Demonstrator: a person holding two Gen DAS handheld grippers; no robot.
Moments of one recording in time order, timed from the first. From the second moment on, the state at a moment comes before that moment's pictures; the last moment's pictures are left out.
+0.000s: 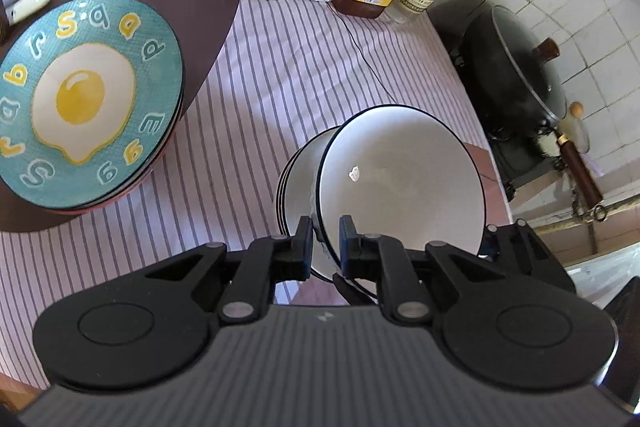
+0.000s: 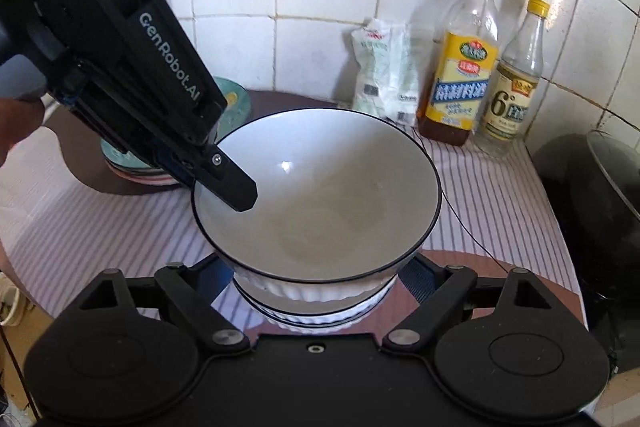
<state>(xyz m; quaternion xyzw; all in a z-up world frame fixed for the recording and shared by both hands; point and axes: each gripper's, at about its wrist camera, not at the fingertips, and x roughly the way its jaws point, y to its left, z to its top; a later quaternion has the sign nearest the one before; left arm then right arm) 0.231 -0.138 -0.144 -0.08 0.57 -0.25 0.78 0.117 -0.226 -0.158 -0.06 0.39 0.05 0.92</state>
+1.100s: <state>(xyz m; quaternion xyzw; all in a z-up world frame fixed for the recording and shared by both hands) 0.204 -0.161 -0.152 -0.05 0.50 -0.19 0.84 0.110 -0.239 -0.167 -0.04 0.40 0.07 0.91</state>
